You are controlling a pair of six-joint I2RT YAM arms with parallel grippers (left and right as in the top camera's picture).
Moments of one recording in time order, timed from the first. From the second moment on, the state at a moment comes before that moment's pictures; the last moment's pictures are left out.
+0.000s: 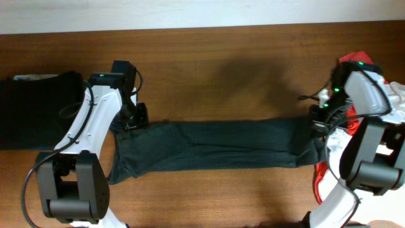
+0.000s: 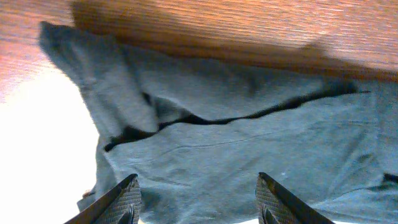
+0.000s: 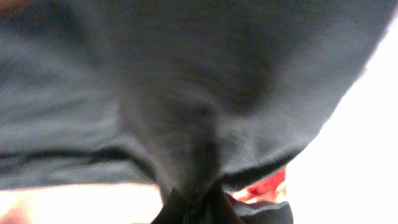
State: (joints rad) left arm -0.09 1.83 1.42 -1.18 -0.02 -0.26; right arm -0.27 1.99 1.52 -1.40 -0.07 0.00
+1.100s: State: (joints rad) left arm -0.07 1.83 1.42 -1.24 -0.04 -0.25; right arm 0.39 1.96 1.52 -1.26 -0.10 0.26
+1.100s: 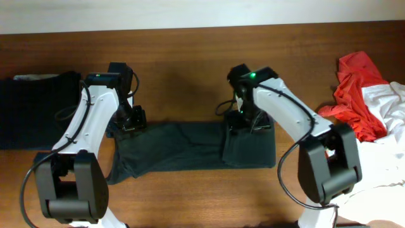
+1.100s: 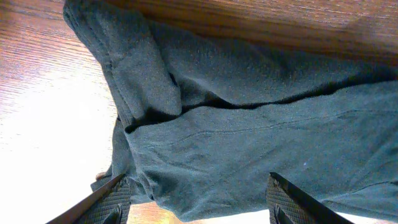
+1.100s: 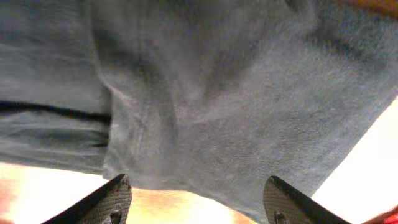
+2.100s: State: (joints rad) left arm -0.07 1.83 1.42 -1.24 -0.04 -0.25; right arm 0.50 2.01 1.38 -1.10 -0.24 0.15
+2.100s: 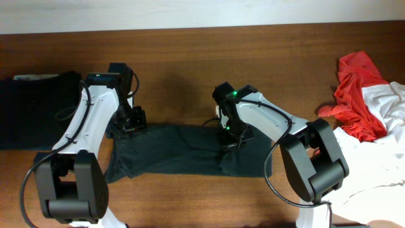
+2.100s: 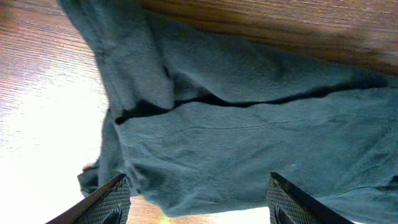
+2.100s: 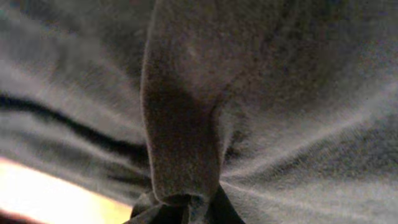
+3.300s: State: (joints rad) left arm 0.06 1.83 1.42 -1.22 -0.03 -0.08; right arm 0.23 1.70 1.53 -1.44 -0.04 0.31
